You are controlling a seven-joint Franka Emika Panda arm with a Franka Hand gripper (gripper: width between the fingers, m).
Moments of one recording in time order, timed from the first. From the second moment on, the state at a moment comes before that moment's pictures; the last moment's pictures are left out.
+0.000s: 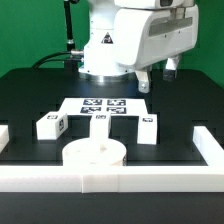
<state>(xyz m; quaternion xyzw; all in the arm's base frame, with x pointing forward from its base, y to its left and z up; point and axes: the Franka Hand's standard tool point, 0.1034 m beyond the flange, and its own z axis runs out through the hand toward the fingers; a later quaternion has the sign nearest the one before) 0.563 0.058 0.120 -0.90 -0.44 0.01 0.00</state>
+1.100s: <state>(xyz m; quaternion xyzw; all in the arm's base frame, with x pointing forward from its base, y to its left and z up) 0.584 -0.013 0.049 -0.87 -0.50 0.01 0.00</state>
